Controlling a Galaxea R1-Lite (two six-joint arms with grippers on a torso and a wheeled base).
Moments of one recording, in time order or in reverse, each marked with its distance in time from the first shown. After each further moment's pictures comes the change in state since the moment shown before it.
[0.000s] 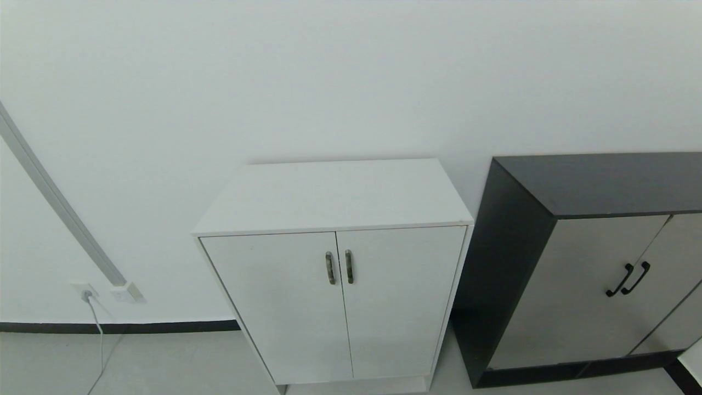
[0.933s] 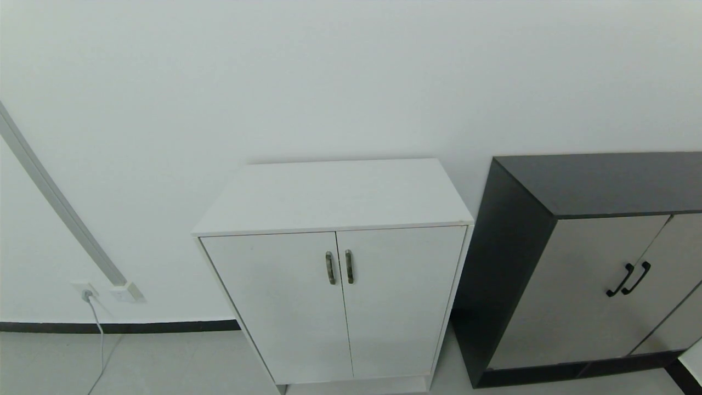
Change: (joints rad) left arm 0.000 0.000 0.000 0.000 0.000 0.001; right arm -0.095 -0.301 -0.015 0.266 0.011 -0.043
